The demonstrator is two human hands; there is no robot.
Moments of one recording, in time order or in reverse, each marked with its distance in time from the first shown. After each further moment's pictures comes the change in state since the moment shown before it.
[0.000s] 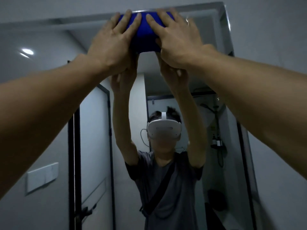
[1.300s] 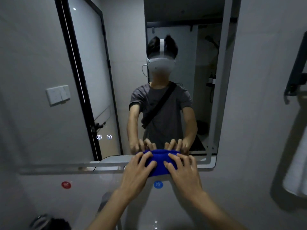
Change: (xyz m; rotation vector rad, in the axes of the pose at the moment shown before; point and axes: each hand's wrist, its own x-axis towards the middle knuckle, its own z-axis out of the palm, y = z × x) left_hand -0.502 0.185 0.038 -0.495 -0.560 0.085; right_hand -0.535 -0.132 0.017 0.249 -0.657 -0.030
